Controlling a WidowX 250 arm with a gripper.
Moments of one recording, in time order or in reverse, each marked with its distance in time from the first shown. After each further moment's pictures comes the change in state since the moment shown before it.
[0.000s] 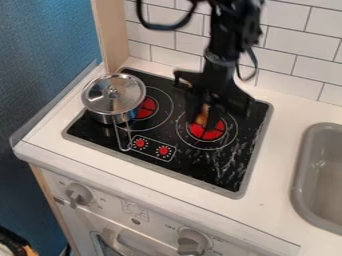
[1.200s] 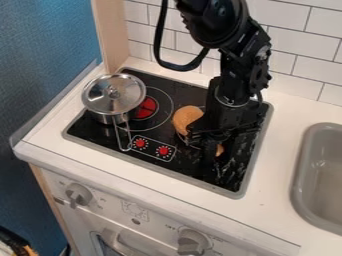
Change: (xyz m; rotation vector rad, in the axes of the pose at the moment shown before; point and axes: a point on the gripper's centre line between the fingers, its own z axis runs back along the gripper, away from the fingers) arm -0.014 -0.030 -0.049 -0.004 0.026 0.776
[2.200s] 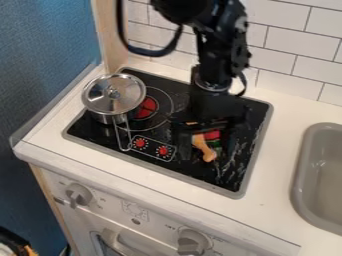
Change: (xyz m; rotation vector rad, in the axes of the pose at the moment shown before) arm -0.006 0.016 0.029 -0.048 0.080 -0.013
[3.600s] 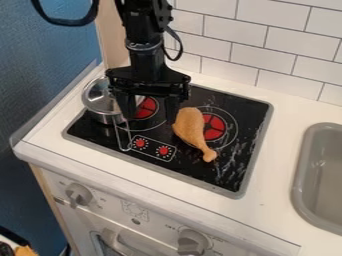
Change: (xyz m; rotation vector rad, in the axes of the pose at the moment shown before) arm 0.056 0.064 0.030 -0.064 -0.043 -0.469
